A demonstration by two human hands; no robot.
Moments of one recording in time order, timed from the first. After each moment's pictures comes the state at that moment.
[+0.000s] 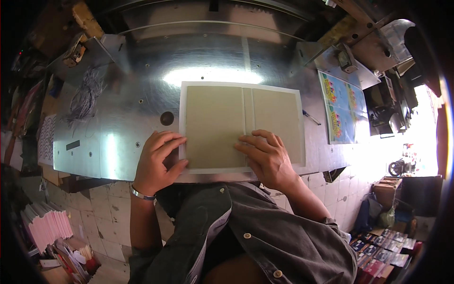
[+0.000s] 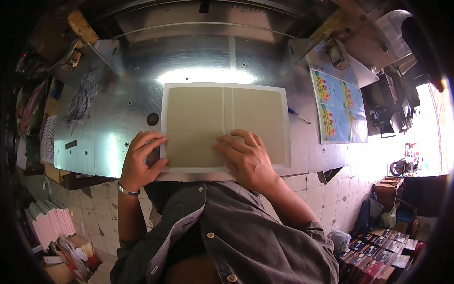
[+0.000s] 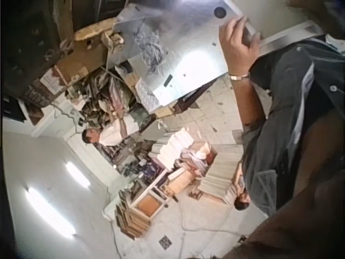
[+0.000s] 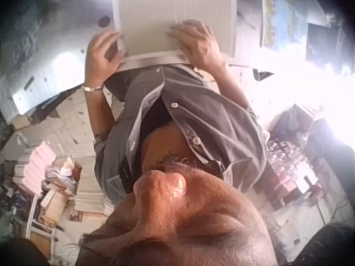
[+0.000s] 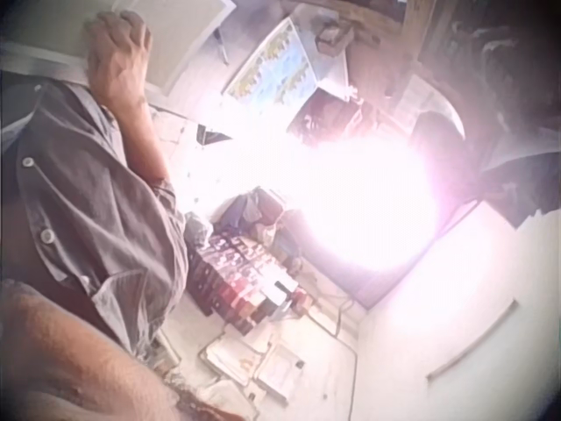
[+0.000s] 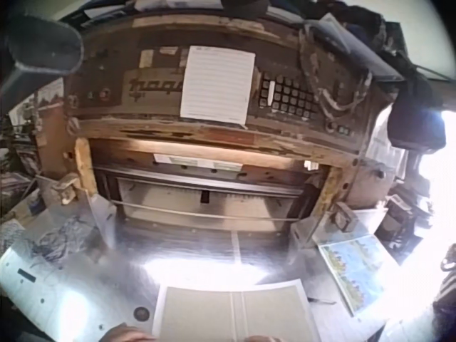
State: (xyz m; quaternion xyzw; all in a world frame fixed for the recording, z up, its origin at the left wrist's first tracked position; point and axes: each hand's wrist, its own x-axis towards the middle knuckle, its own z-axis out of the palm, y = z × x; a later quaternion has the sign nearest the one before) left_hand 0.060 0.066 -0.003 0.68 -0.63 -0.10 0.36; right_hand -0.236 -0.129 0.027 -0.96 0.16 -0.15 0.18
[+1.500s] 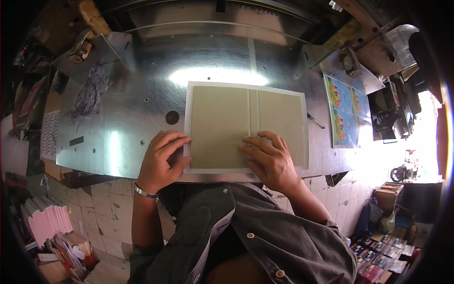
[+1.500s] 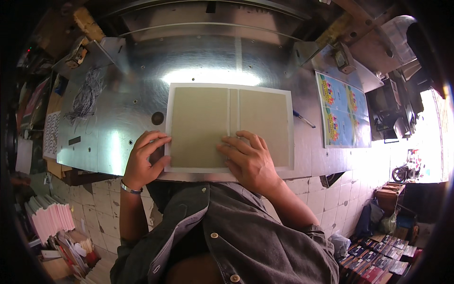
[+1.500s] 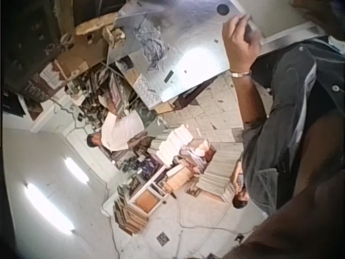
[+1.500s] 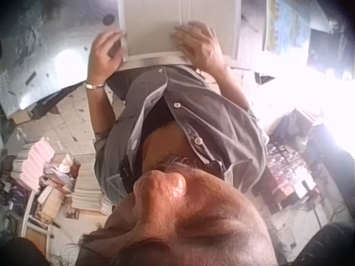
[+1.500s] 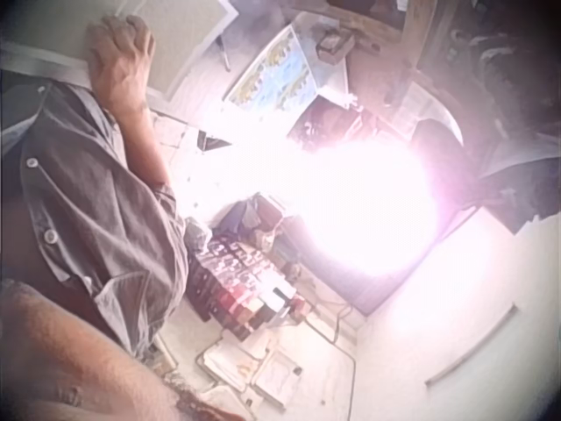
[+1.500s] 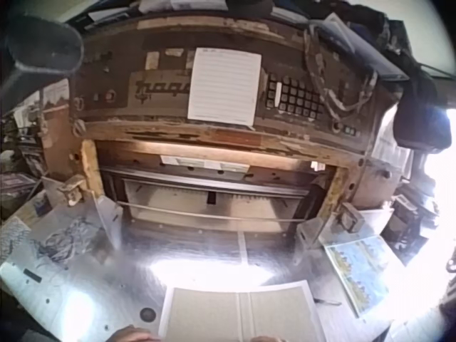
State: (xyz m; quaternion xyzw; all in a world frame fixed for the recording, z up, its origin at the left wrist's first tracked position) left_hand 0.063 0.066 -0.008 0.67 -0.62 -0.12 0.39; right_hand -0.236 -0.128 0.024 -0.96 0.16 -0.16 0.18
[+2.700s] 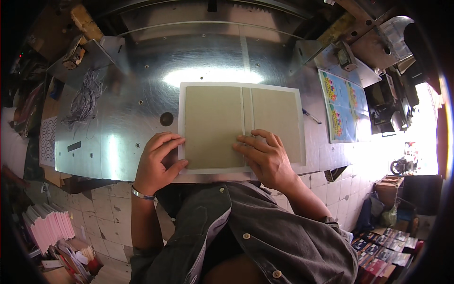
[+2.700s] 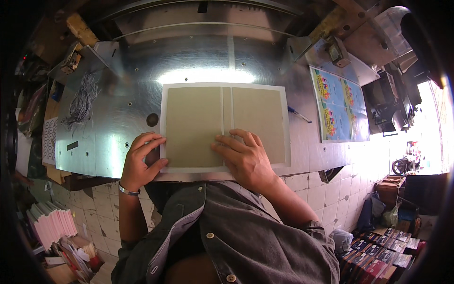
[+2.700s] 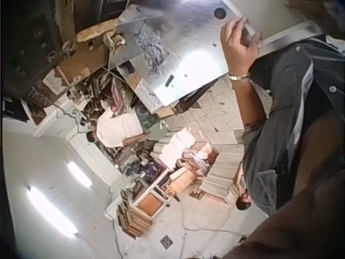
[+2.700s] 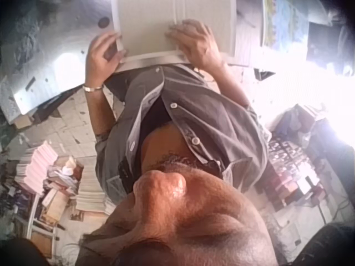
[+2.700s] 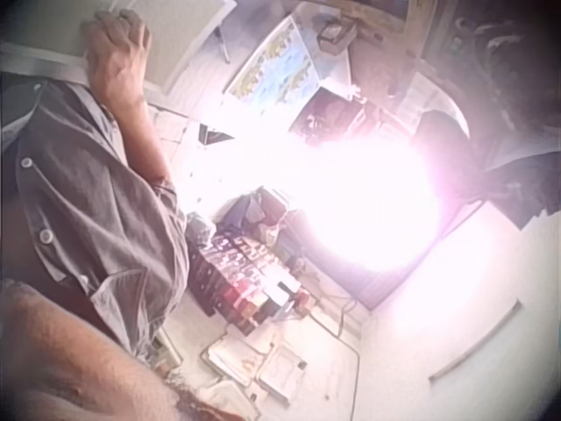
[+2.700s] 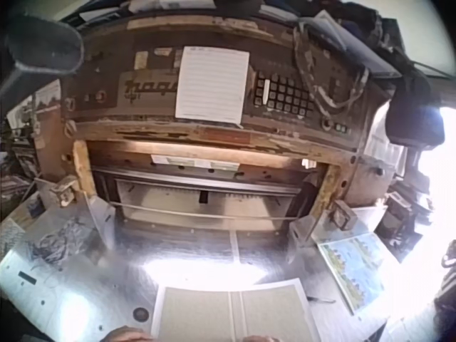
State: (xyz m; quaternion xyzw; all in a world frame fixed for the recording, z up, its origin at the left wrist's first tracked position) left_hand 0.059 0.067 -0.007 0.68 -0.61 -0.11 0.39; right_hand -0.235 -0.127 0.021 -0.96 0.16 -0.17 0.17
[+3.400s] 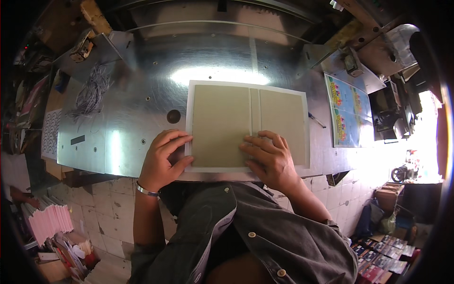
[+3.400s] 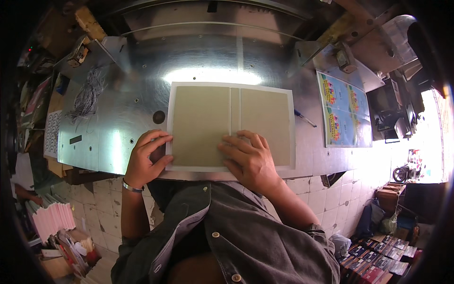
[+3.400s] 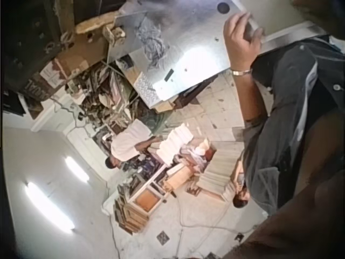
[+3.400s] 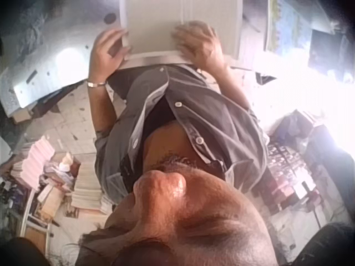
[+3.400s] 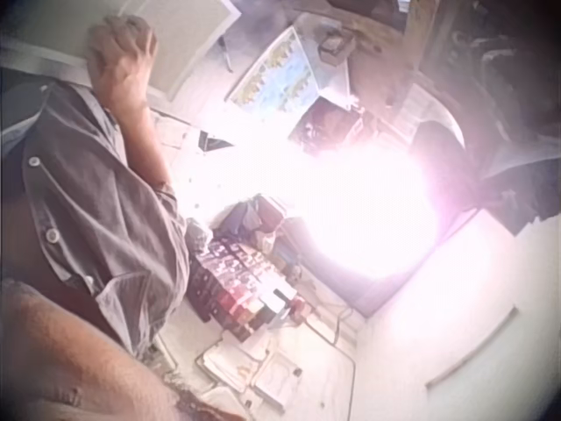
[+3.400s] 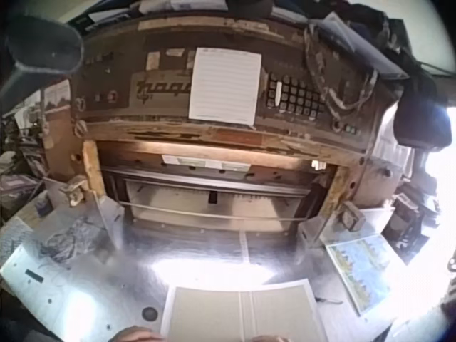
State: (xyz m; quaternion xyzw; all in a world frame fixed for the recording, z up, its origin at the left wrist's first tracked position) left_hand 0.059 0.067 -0.008 0.68 -0.60 -0.14 0.40; right_hand -0.235 -0.126 0.020 -0.95 0.17 -0.18 0.18
